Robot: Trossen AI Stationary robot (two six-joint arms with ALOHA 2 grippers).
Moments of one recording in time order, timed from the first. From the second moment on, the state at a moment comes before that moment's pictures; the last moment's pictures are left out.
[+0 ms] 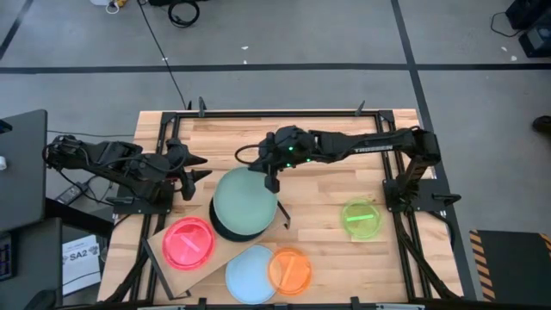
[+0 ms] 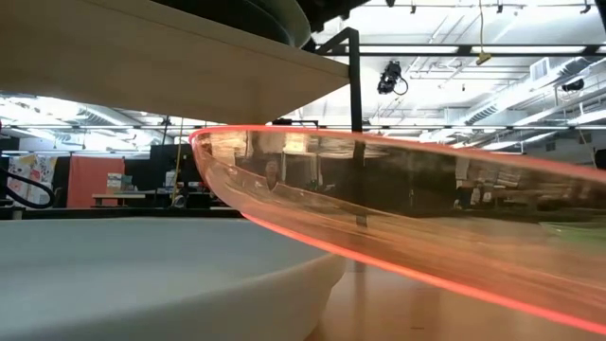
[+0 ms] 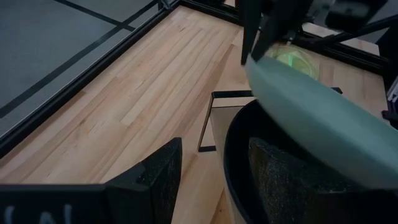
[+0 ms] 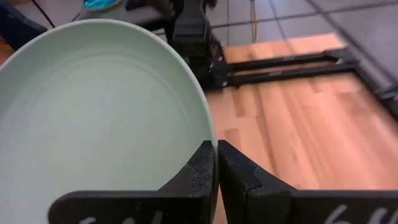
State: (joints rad) left arm -0.30 0.79 1.03 -0.87 -0.55 -0.54; right arm -0.06 1.76 1.51 -0.20 -0.11 0.11
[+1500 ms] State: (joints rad) left arm -0.30 0.79 1.03 -0.87 -0.55 -0.54; right arm -0.06 1.80 1.52 -0.19 -0.13 0.11
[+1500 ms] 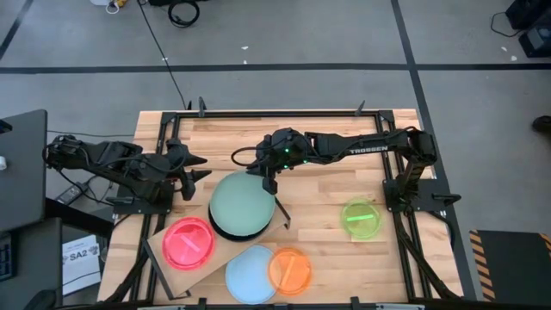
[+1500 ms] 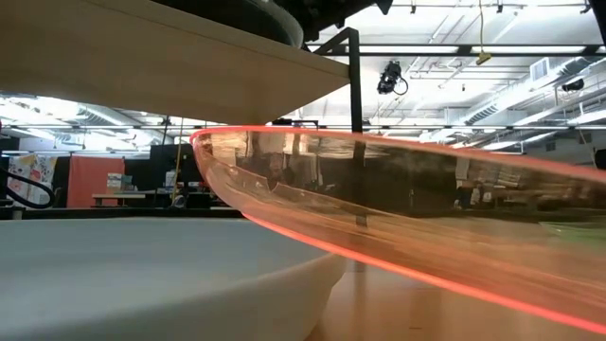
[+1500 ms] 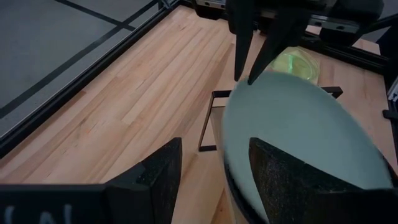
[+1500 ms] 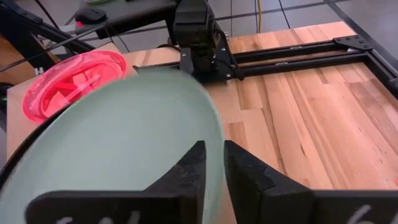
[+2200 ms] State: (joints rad) left arm -0.30 0.79 1.03 -0.87 -0.55 -0.54; right arm -0.06 1.80 1.52 -0.19 -0.13 0.11
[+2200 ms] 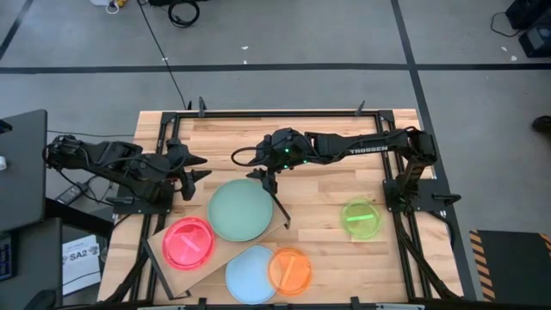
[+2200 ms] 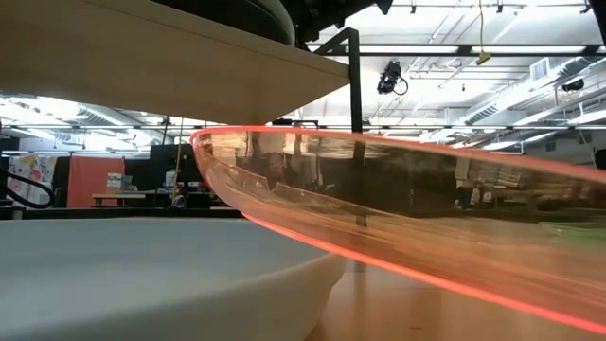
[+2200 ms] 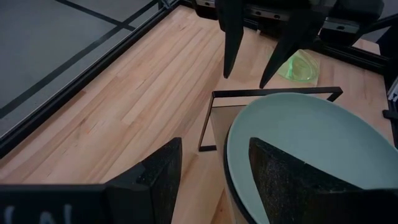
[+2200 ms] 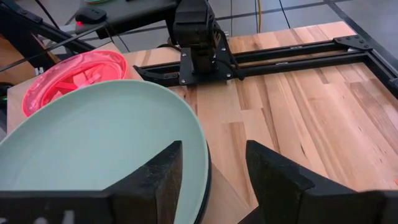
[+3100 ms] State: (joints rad) left arm -0.30 0.79 1.03 -0.87 -0.55 -0.53; right arm -0.06 1.80 1.52 -0.19 -0.13 0.11
